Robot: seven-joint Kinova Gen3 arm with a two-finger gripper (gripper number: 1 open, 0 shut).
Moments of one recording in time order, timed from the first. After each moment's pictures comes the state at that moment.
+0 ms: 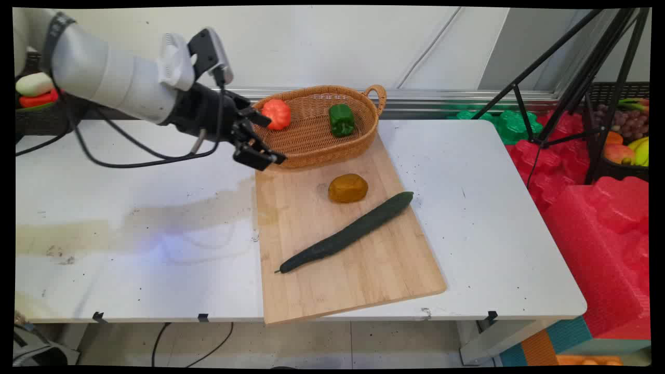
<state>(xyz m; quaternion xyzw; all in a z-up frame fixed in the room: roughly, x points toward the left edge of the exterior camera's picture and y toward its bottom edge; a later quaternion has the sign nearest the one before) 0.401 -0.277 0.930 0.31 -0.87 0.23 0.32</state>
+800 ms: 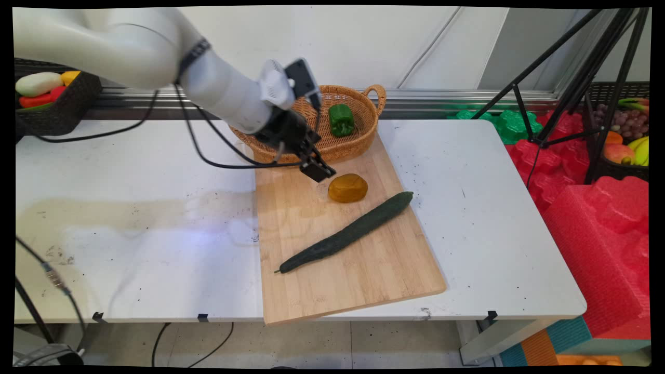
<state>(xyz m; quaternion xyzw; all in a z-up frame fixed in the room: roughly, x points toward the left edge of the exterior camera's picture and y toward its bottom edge) 0.314 -0.362 0.882 0.30 -0.89 0.20 0.27</state>
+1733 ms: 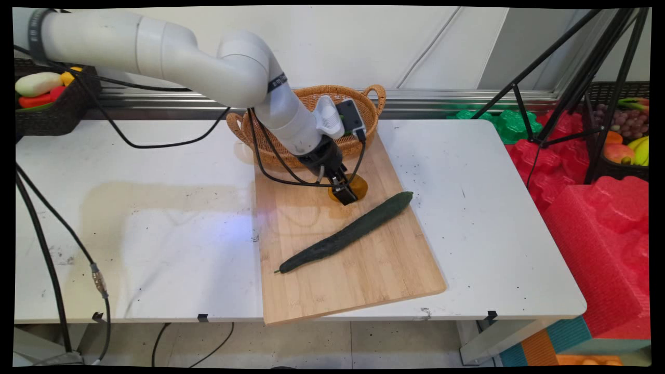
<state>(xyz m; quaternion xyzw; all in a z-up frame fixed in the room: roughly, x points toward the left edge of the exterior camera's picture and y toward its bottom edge) 0.259 -0.426 0.813 0.29 -0.92 0.14 0.22</state>
